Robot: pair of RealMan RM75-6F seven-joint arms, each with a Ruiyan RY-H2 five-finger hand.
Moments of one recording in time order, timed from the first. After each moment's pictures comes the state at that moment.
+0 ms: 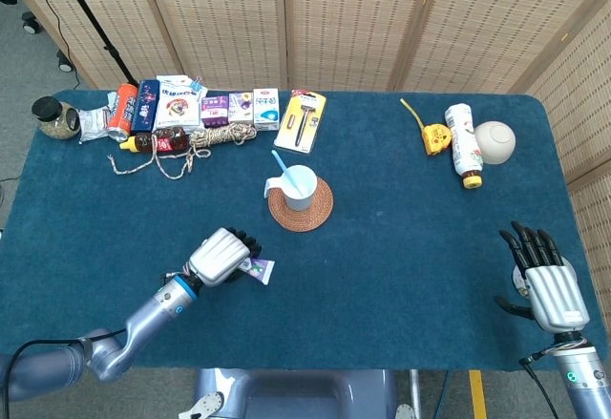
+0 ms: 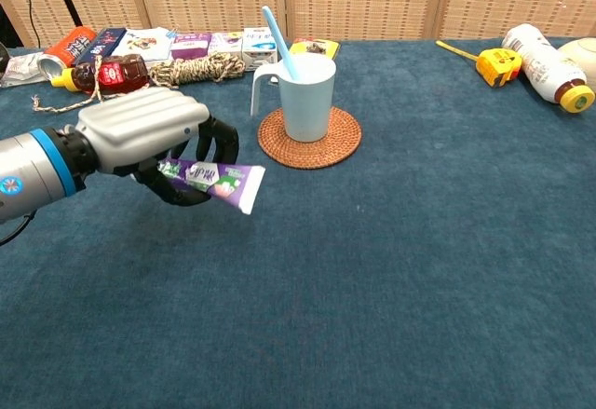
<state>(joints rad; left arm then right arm) -0.70 -1.63 -0.05 -1.31 1.60 1.04 0.14 0.17 -1.20 0.02 -1.43 -1.56 1.46 0.11</state>
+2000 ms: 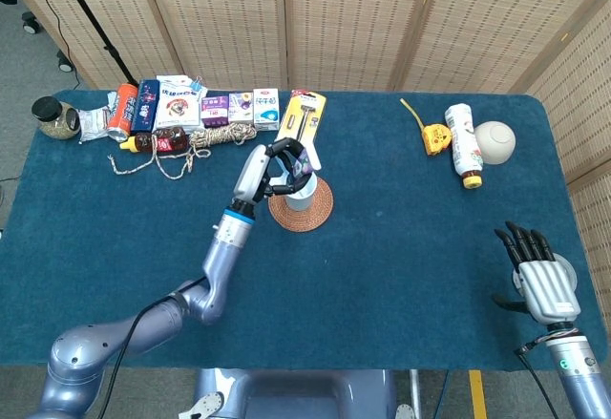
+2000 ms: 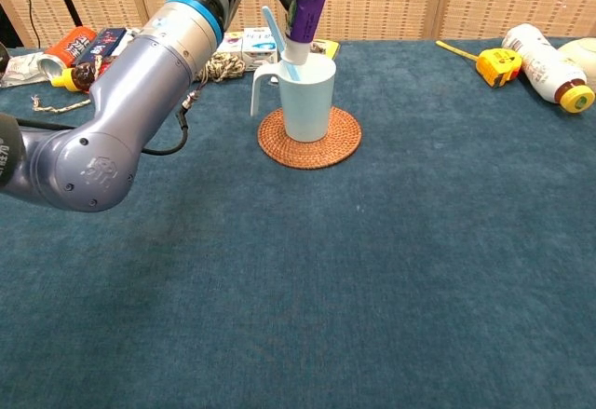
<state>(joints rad) -1.04 -2.03 -0.47 -0.80 1.31 1.12 -0.78 0.20 -1.22 0.04 -1.39 -1.51 1.34 0.13</state>
